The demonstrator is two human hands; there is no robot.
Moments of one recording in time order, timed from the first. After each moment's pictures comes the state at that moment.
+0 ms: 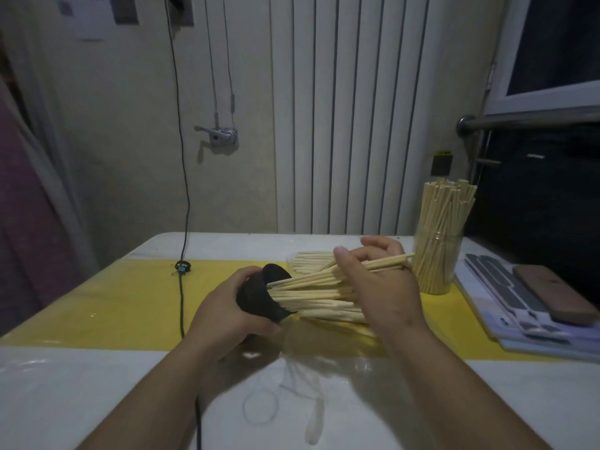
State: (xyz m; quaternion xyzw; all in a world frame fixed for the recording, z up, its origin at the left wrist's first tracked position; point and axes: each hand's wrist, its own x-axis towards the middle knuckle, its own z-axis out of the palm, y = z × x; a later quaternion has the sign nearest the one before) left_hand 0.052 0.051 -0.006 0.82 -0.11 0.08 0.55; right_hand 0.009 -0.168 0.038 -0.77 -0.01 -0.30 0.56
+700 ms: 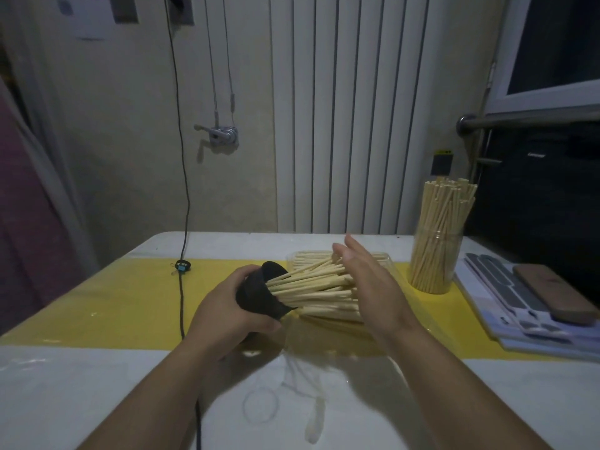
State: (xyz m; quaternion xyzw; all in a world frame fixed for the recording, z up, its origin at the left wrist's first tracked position) left_hand 0.049 0.049 -0.005 0.81 -0.11 0.09 0.56; right_hand 0.007 -0.168 0.033 -0.78 -0.08 -0.18 0.59
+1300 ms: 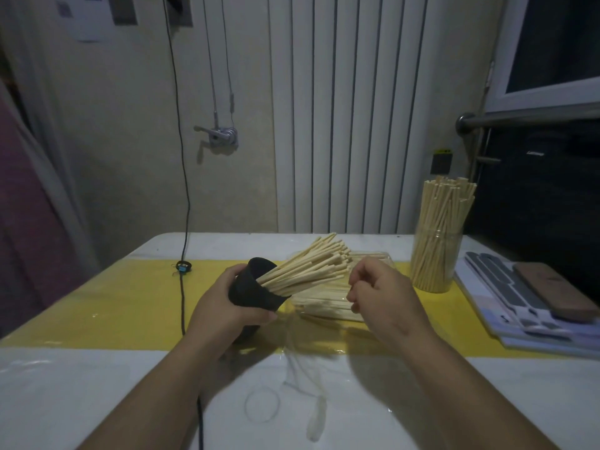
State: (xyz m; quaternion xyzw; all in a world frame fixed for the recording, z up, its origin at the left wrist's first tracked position) left_hand 0.049 0.050 -0.005 0.77 -0.07 0.09 0.62; right_hand 0.015 -0.184 0.019 -0.85 0.00 -0.22 0.48
